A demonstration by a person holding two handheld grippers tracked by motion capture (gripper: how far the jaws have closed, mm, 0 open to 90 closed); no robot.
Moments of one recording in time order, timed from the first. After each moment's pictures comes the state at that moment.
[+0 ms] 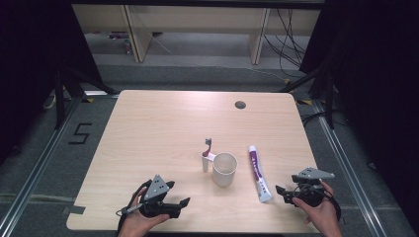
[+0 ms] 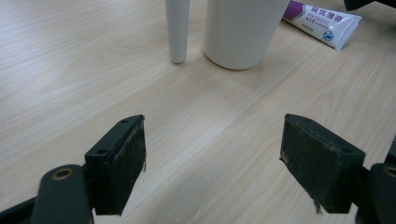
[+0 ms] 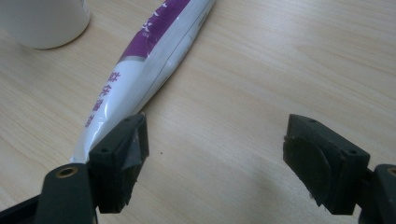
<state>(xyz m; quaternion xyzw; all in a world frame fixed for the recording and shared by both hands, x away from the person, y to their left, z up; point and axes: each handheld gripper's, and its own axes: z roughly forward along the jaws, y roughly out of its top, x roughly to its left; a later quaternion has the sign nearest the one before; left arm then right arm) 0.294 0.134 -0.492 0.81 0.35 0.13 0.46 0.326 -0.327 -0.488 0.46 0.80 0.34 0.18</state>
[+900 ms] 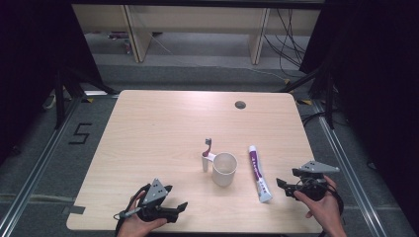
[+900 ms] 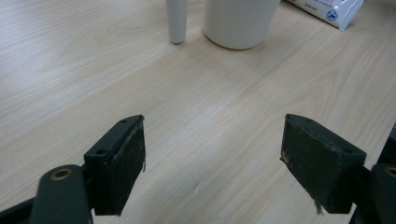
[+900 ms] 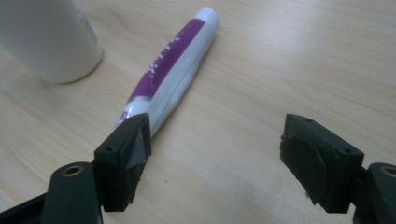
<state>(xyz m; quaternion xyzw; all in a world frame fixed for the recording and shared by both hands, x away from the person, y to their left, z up) 0.287 0.136 -0.500 0.81 0.36 0.13 0.45 0.332 -0.324 -0.466 0.47 0.78 0.37 0.18</state>
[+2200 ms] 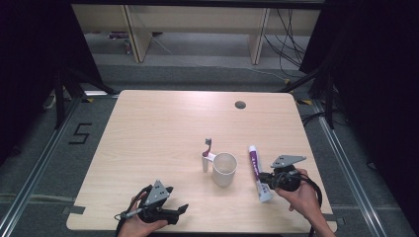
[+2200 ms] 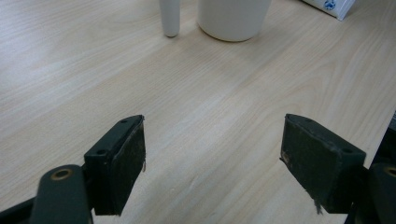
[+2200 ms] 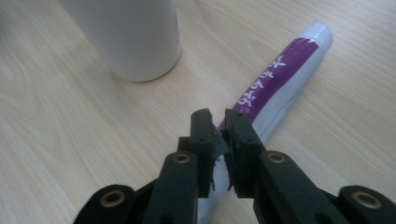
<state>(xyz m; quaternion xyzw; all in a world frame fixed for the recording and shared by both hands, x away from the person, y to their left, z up) 0.285 0.134 -0.502 0.82 0.35 0.13 0.44 0.355 -0.263 -0.465 0.37 0.86 0.34 0.11</state>
